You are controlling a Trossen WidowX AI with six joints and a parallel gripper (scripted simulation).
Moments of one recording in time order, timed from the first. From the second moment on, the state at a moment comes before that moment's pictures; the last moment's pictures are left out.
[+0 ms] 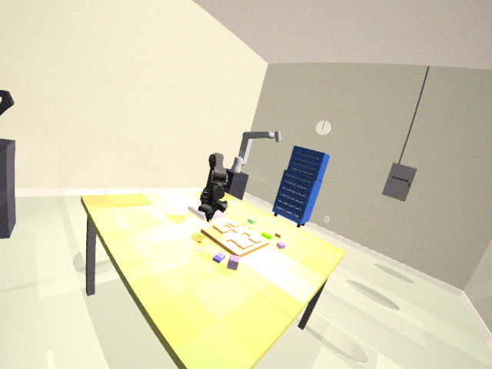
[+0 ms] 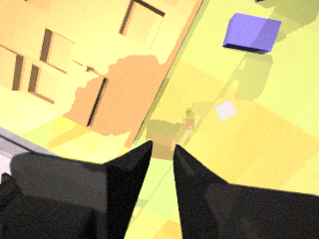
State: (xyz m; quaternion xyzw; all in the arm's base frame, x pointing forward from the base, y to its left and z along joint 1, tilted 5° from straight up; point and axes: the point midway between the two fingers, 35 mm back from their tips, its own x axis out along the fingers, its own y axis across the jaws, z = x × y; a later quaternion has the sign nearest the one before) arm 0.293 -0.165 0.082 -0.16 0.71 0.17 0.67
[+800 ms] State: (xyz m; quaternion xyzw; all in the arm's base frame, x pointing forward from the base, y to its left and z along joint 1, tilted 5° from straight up) arm 0.251 -0.215 0.078 -0.16 0.71 0.17 0.67
